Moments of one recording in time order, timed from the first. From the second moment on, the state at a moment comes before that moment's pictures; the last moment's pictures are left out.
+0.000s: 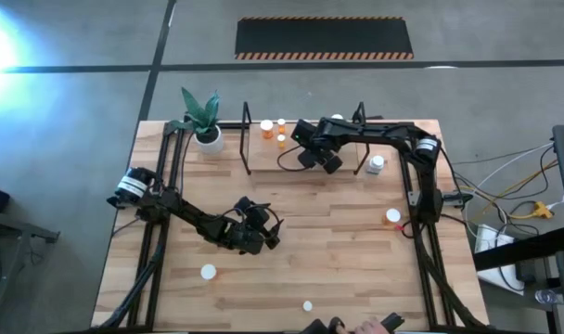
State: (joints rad) left arm -0.35 1.81 0.77 0.34 -0.89 -0.61; right arm -0.44 1.99 1.51 -0.82 0.22 -1.19
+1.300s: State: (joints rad) left arm -0.35 1.81 0.77 0.34 -0.89 -0.62; right arm -0.51 1.86 1.51 -0.91 0.20 -0.73
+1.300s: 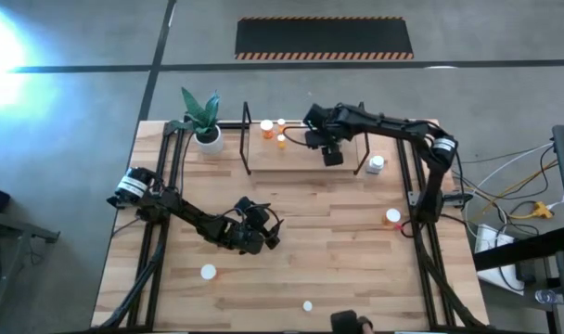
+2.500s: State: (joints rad) left arm -0.36 1.80 0.77 0.27 -0.90 -0.59; right arm -0.33 1.94 1.51 -0.98 -0.09 -0.45
